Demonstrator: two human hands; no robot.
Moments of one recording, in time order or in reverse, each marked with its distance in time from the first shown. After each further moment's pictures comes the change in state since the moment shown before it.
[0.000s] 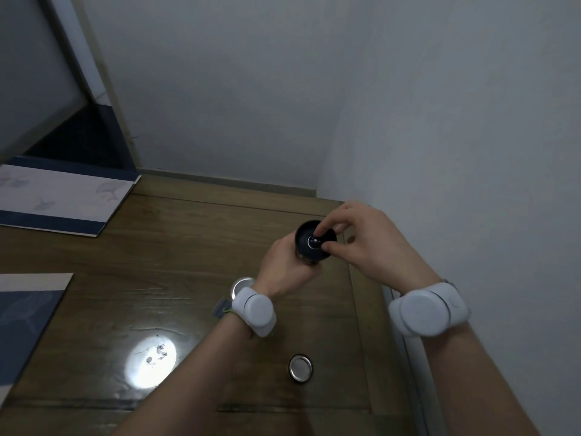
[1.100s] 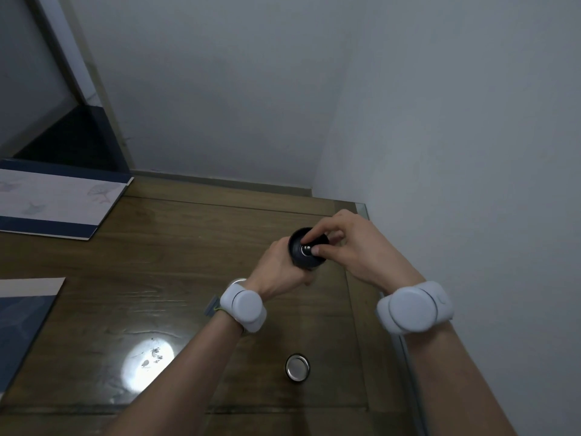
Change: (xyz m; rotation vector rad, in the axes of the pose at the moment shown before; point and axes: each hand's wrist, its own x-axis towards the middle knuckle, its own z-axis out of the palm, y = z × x) left_hand 0.003 0.003 -0.009 0.035 -0.172 -0.055; right_hand -0.002 -0.002 0.009 0.146 -0.063 0.093
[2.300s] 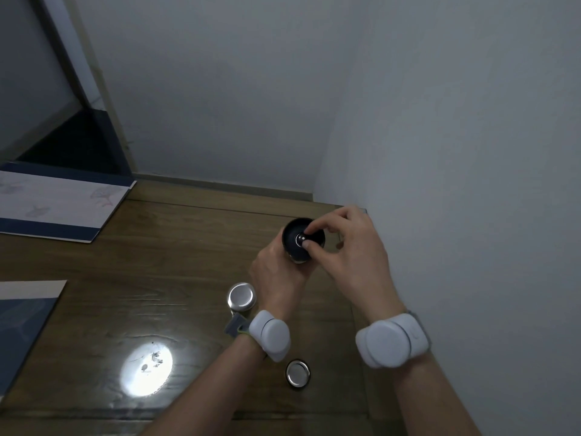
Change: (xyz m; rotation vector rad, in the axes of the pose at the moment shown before) left_hand -0.024 0.026 0.025 0.024 0.660 -0.007; right_hand -0.011 -0.008 0.026 -0.058 0.398 -0.049
